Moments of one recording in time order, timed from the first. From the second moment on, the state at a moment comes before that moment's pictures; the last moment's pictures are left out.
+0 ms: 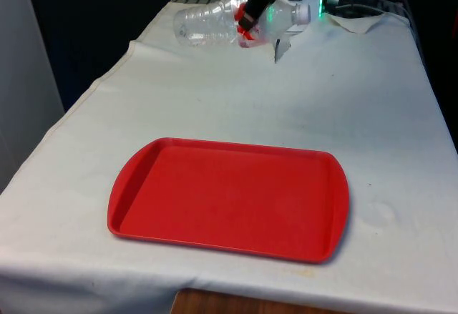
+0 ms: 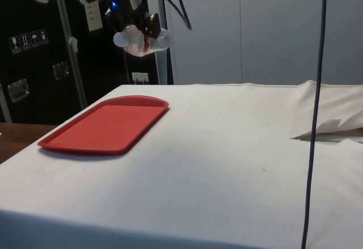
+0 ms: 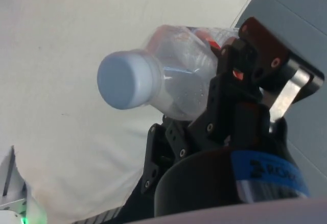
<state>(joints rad) 0.01 0.25 0.12 -1.89 -0.74 2.01 -0.93</state>
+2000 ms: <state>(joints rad) 0.00 0.28 0.10 -1.83 -0.61 2.17 -1.03</state>
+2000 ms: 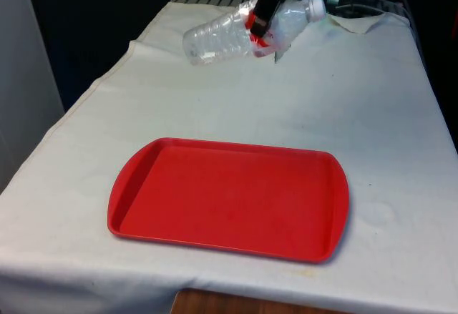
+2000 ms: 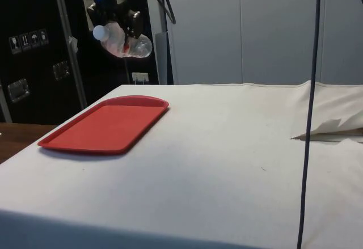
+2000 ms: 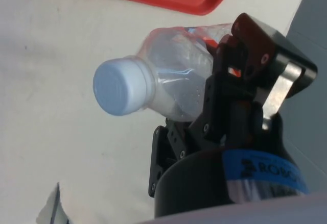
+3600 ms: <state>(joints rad) -0.01 0.39 0.05 -1.75 -0.26 2.38 -1.26</state>
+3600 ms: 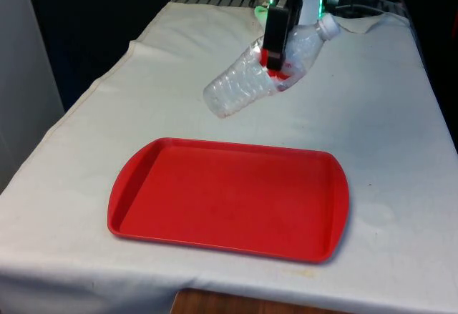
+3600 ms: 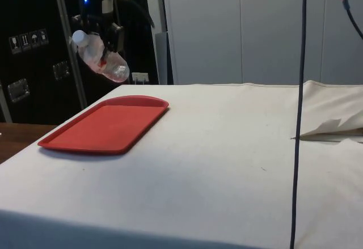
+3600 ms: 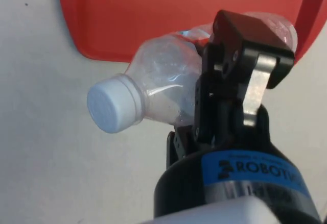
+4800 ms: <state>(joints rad) -0.02 0.43 0.01 -1.71 0.16 2.38 -1.58</state>
